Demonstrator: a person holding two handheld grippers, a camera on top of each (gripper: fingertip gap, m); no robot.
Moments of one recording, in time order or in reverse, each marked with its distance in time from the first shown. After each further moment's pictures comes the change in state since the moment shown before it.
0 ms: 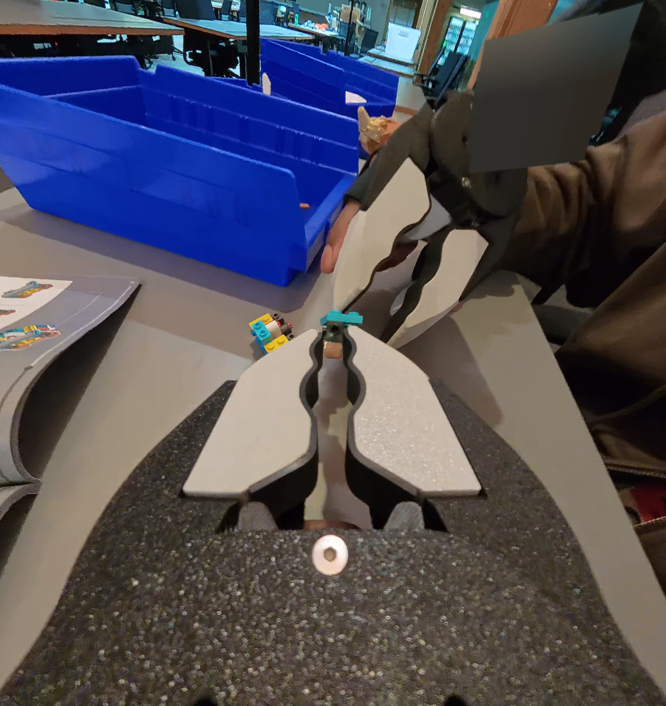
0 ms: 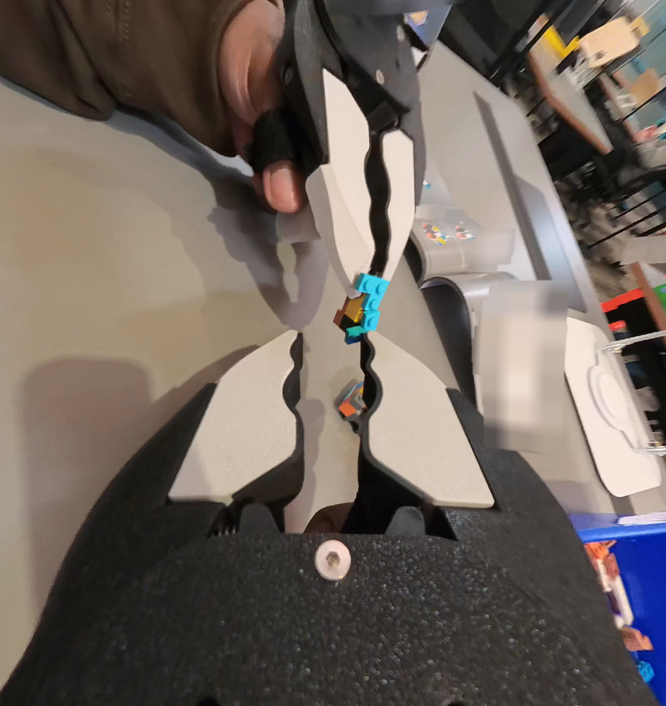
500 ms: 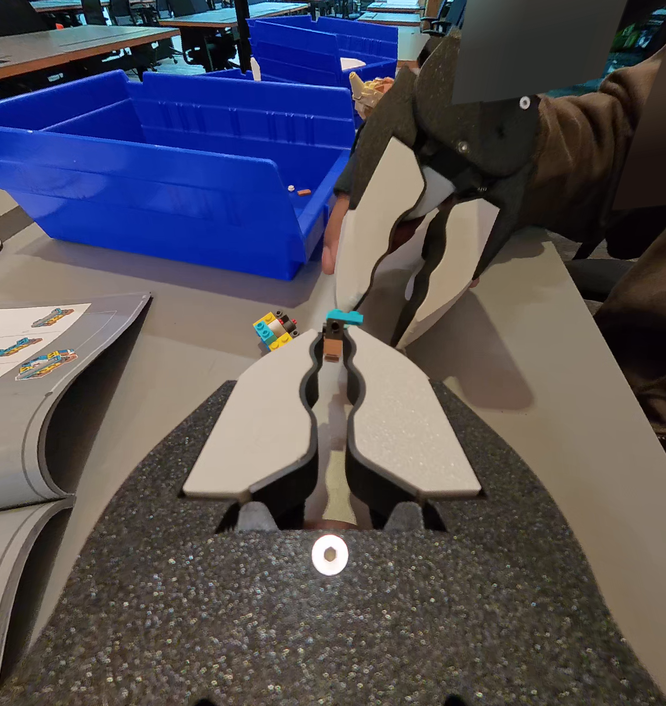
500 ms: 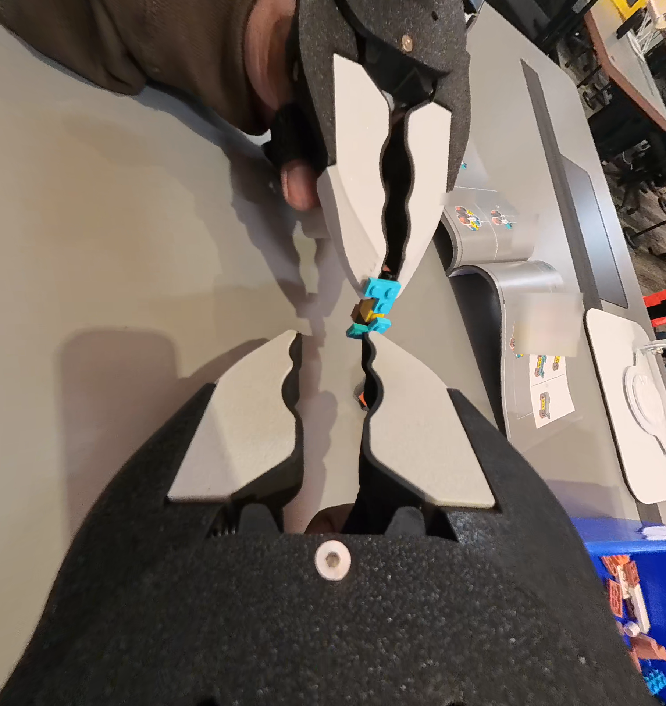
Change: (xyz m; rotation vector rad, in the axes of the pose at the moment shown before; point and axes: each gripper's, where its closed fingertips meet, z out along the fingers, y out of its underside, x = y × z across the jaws) left arm 0.003 0.006 0.005 -0.053 -0.034 0.152; right arm -0.011 0.006 0.000 -0.048 -0.071 -0.008
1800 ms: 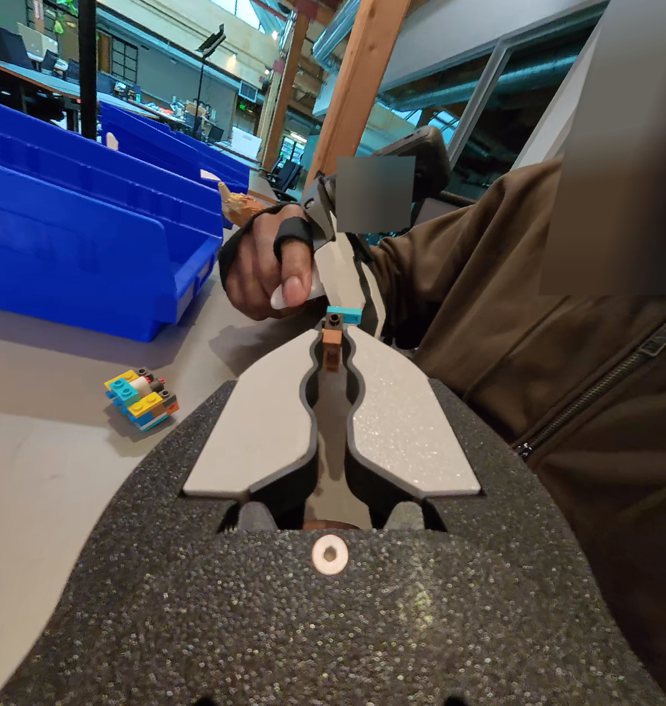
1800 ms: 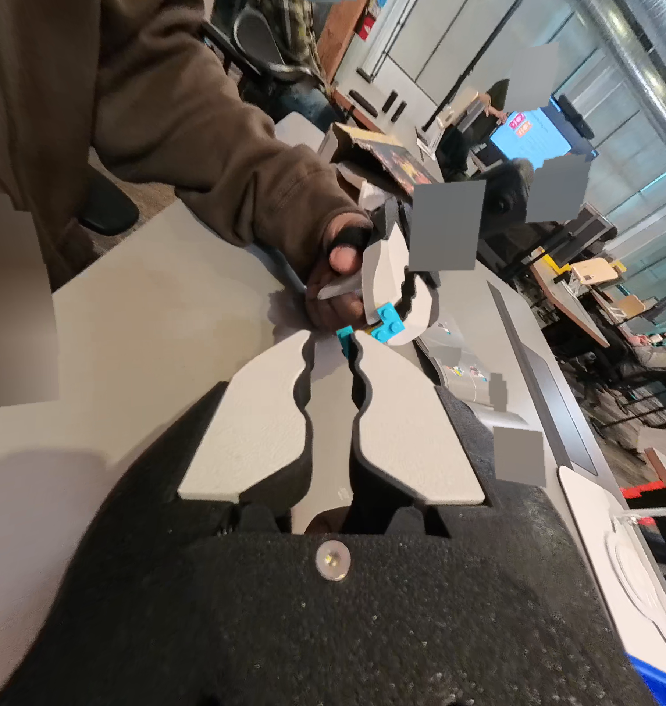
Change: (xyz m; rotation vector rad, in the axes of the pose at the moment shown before) left arm 0.043 -0.037 -0.017 0.285 0.444 -0.307; right arm -0.022 -0.052 -0.038 0.462 -0.069 -0.177
